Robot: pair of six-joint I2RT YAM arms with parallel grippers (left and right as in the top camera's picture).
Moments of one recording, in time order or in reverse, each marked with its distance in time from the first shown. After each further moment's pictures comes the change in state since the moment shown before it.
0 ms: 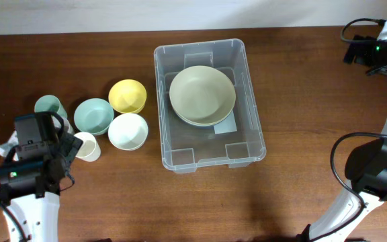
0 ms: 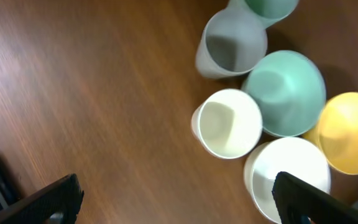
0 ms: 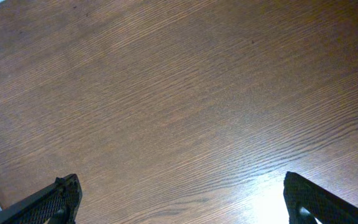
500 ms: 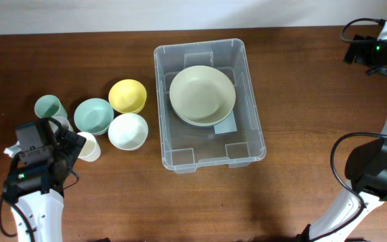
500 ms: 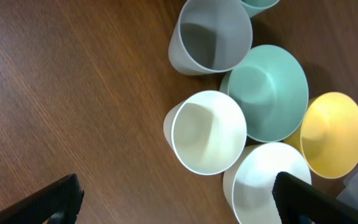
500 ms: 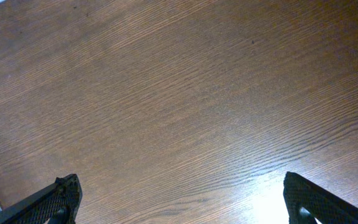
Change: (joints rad) left arm 0.074 0.001 -0.163 0.244 0.143 0.039; right arm 0.000 0.000 0.000 0.000 0.000 0.000
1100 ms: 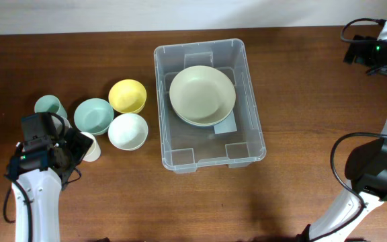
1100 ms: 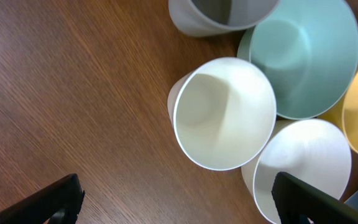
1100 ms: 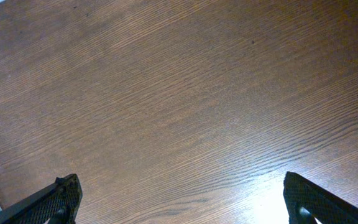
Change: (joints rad) left arm 0.019 0.159 0.000 0.000 0.099 0.076; right arm 0.000 0.000 0.000 0.000 0.000 -0.001
